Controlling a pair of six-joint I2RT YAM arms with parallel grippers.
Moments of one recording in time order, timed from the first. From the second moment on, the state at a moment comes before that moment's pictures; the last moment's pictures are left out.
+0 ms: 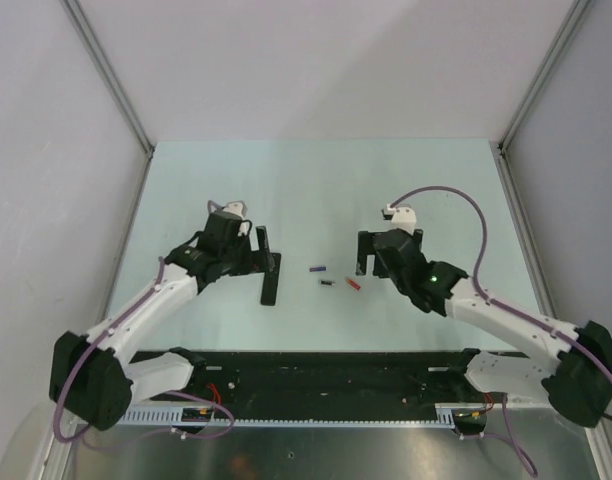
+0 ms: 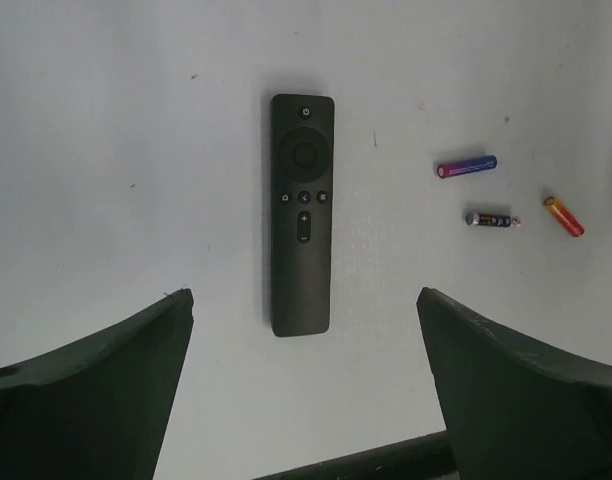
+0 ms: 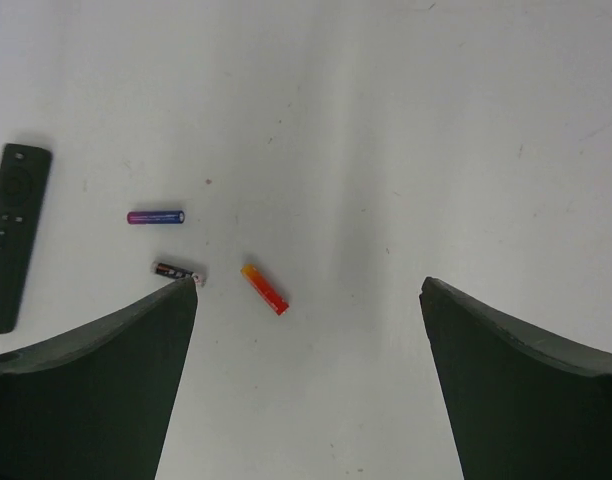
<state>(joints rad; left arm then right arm) -0.43 1.10 0.81 -0.54 -0.04 -0.49 0.81 1.17 0.80 -0.32 0.49 0.52</state>
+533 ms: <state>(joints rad) -0.46 1.39 0.92 -0.50 -0.05 -0.38 0.68 0.91 0.65 -0.25 0.24 0.48</state>
